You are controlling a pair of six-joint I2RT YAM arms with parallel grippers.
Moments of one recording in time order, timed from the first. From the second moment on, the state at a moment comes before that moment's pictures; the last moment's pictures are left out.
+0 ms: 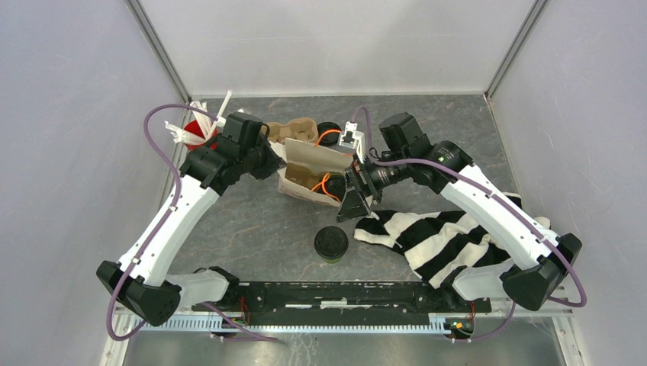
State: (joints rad) left arm -0.49 1.21 1.38 -0.93 -0.10 -0.96; right arm 0.70 1.34 1.44 -0.87 -0.86 0.14
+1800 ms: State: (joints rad) left arm -0.42 1.35 1.48 -0.81 0.22 -0.44; right arm 0.65 1.91 2.04 -0.78 -0.13 0.00
